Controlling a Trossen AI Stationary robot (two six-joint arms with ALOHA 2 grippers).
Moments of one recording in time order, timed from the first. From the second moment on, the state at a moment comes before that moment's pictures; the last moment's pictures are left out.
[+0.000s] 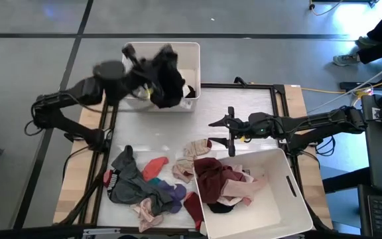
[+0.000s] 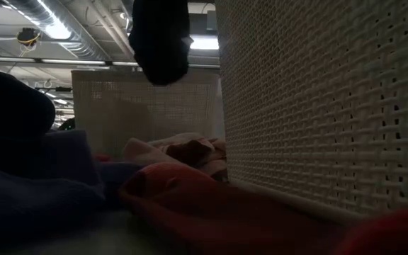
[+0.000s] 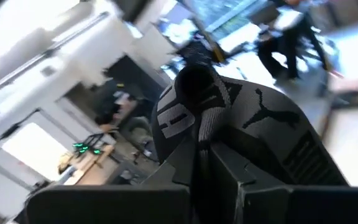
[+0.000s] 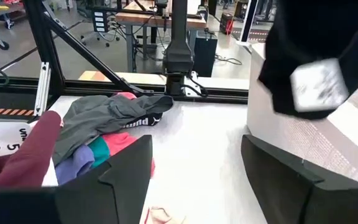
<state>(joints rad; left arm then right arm) 0.12 1.25 1.58 -0.37 -0.78 0.67 0.08 1.17 0.81 0.16 0.10 -0.05</state>
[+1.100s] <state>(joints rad) 0.67 1.27 1.20 -0.36 -0.51 0.24 0.08 1.17 0.81 0.15 0.10 -0.06</state>
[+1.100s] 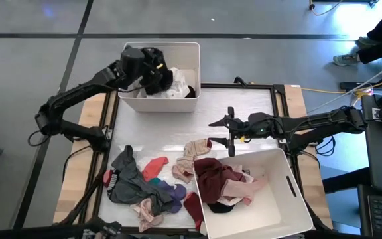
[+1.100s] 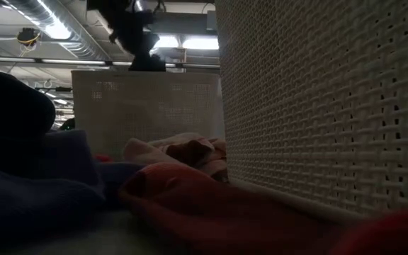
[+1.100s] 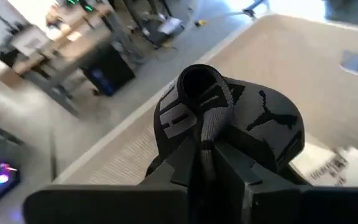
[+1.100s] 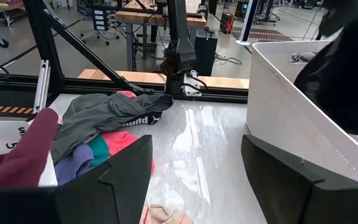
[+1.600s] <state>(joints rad) 0.69 1.28 1.30 -0.85 -0.29 0.10 0.08 1.19 0.81 0.17 0.10 -0.06</state>
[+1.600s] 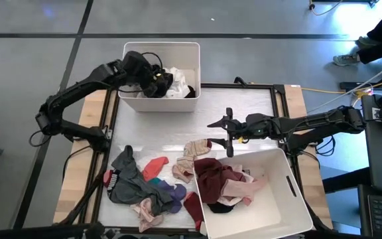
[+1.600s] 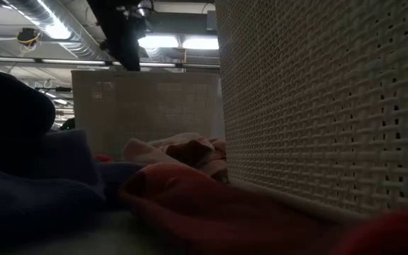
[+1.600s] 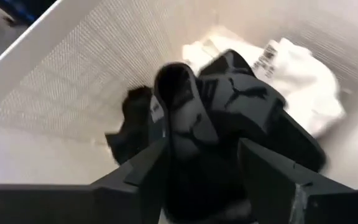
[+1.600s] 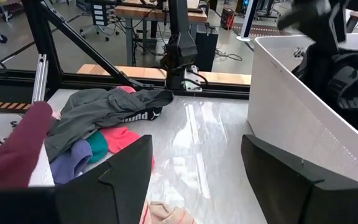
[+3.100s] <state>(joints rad) -0.52 1.09 0.91 -0.81 -0.16 -0.54 0.08 1.19 0.81 0.18 0.10 -0.06</state>
